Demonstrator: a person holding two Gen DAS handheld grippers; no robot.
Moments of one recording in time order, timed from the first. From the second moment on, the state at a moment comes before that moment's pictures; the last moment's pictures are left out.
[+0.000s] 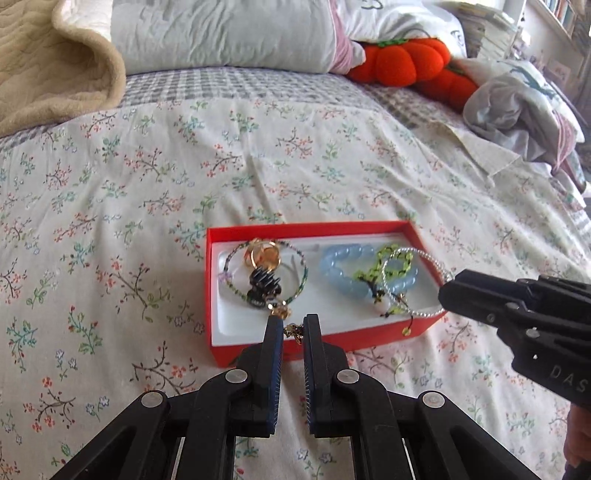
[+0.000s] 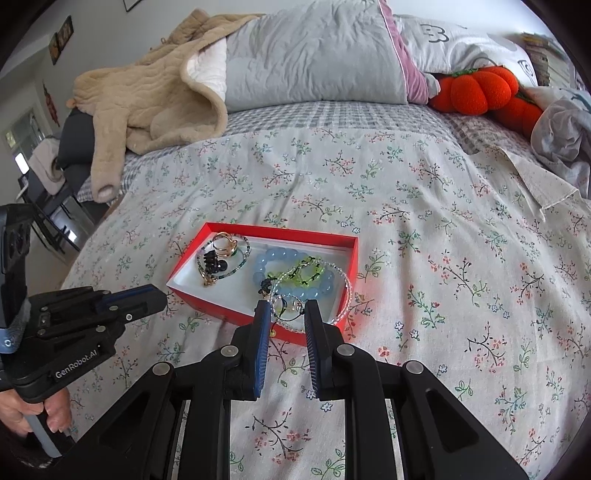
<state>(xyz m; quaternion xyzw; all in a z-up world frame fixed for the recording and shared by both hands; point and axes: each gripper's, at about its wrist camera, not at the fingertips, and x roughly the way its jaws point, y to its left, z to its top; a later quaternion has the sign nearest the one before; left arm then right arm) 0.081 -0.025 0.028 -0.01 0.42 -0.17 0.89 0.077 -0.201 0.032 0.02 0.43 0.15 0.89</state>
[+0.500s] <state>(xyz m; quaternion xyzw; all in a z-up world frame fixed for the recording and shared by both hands) 0.085 -0.032 0.027 0.02 0.41 -0.15 0.90 0.097 -0.199 0.025 0.04 0.43 0.16 0.89</state>
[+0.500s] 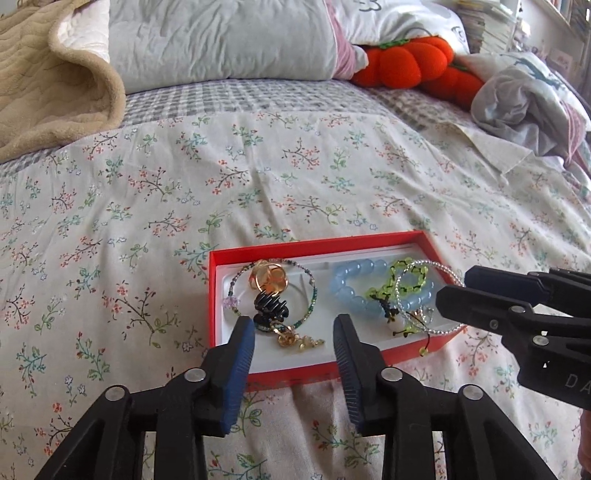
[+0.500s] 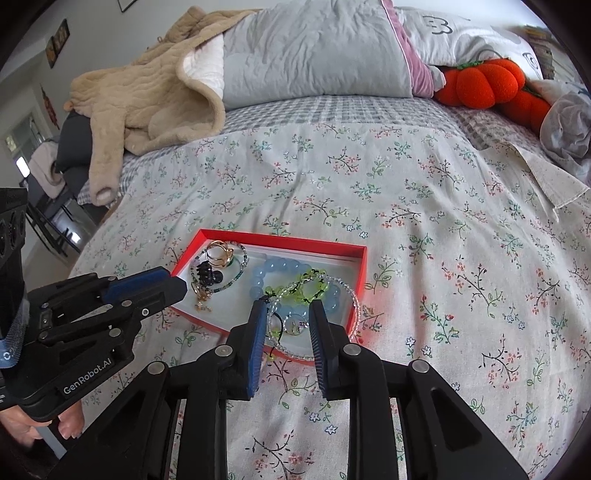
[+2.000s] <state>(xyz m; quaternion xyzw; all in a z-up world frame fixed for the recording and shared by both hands) 0.007 -0.005 0.009 0.03 0.45 -0.02 0.89 0.021 -0.195 0.019 -0.02 0.48 0.04 0.88</state>
